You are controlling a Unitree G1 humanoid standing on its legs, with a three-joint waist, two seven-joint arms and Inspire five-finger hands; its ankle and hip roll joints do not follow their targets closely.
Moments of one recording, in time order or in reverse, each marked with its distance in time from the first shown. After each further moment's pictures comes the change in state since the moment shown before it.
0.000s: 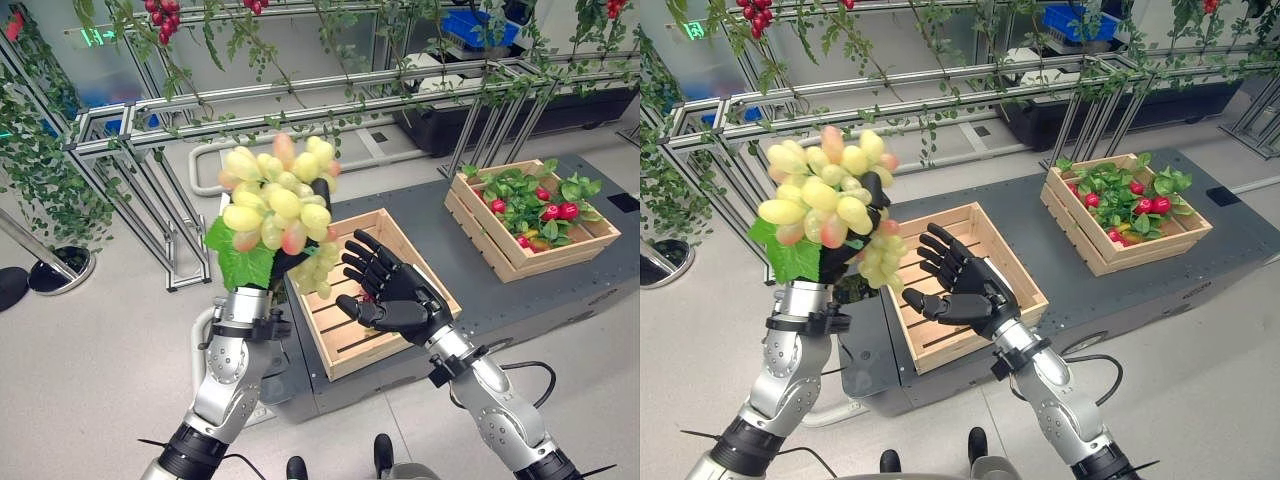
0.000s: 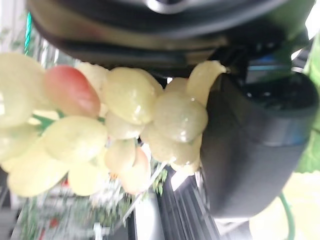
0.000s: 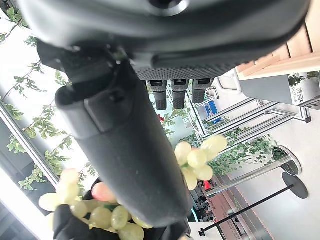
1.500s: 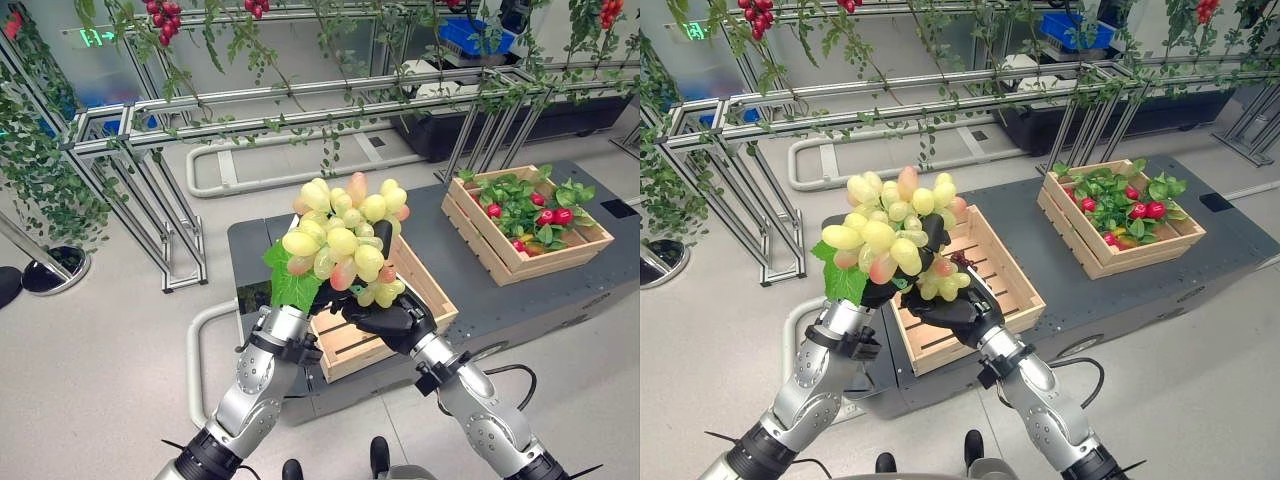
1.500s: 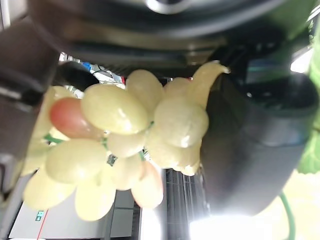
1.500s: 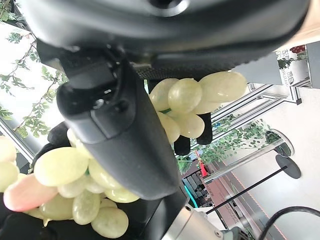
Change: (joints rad) left arm 0.000 0.000 -0.123 -0.004 -0.072 0.043 -0.106; right arm -0.004 0.028 0.082 0.001 0.040 0.000 -0.013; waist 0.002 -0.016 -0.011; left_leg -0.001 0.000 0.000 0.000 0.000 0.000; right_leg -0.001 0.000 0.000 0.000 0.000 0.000
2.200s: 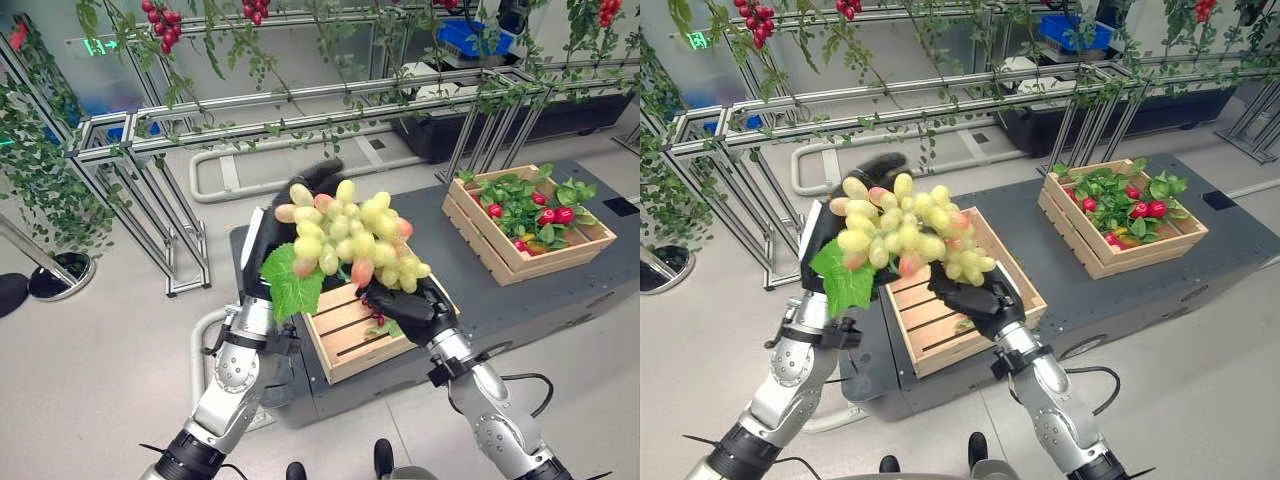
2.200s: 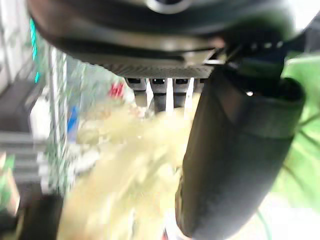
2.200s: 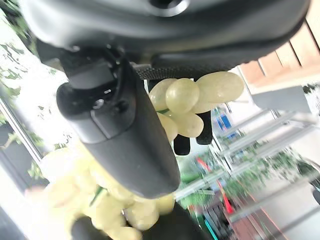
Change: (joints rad) left arm 0.038 0.050 0.191 0.001 0.255 0.001 0.192; right arm 0.062 0.003 -0.123 0.000 0.000 -0.056 -0.090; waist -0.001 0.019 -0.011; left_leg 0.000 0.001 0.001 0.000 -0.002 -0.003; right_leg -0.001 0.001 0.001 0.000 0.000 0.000
